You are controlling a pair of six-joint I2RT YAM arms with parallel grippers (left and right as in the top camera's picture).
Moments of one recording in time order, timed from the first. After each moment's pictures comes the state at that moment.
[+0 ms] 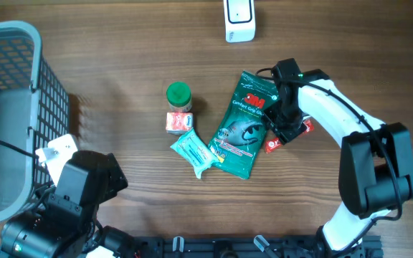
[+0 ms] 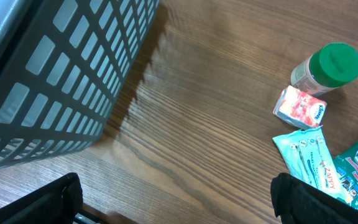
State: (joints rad) left arm -0.42 0.75 1.16 -1.48 -0.49 -0.74; right arm 0.26 1.88 1.23 -0.99 -0.13 1.18
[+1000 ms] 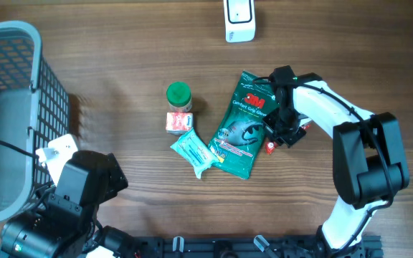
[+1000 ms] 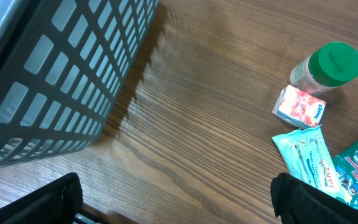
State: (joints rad) left arm -0.42 0.75 1.16 -1.48 -0.49 -0.74; right arm 0.26 1.95 1.20 -0.99 -0.11 1.11
